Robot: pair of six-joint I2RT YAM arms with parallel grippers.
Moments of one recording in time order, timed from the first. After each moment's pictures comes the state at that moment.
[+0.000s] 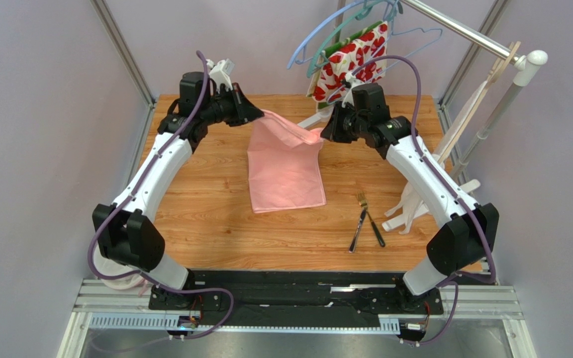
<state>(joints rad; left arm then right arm) -0.26 1.54 1.51 -0.34 0.52 -0.47 0.42 1.57 1.55 -0.59 -0.17 0.44</state>
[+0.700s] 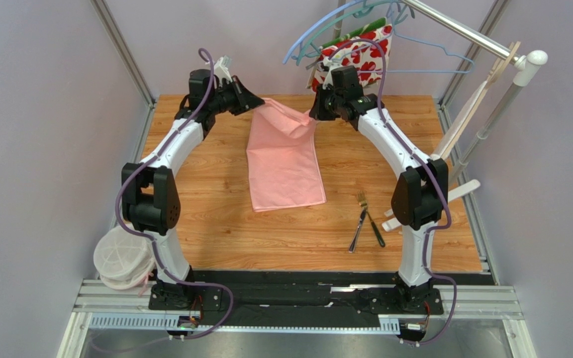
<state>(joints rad) -0.17 1.85 1.57 -0.01 0.60 -0.62 0.39 2.01 1.93 -0.51 -0.16 0.31</state>
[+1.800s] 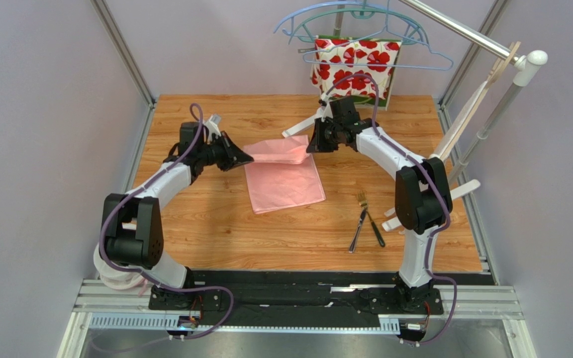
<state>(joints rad) -0.12 1.56 0.99 -0.02 0.66 -0.69 0.39 1.97 1.59 -0.41 -0.33 0.38</state>
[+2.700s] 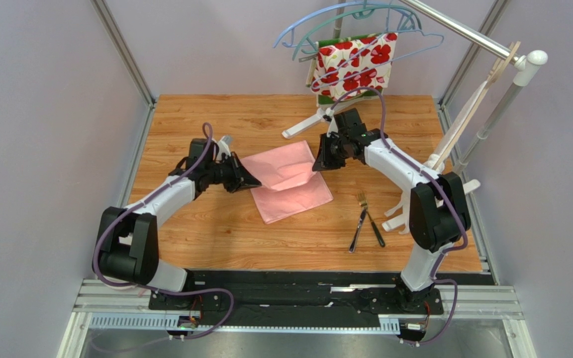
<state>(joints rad) -0.21 1.44 0.82 -0.13 0.67 -0.72 0.42 1.78 1.39 -0.52 -0.34 0.41</state>
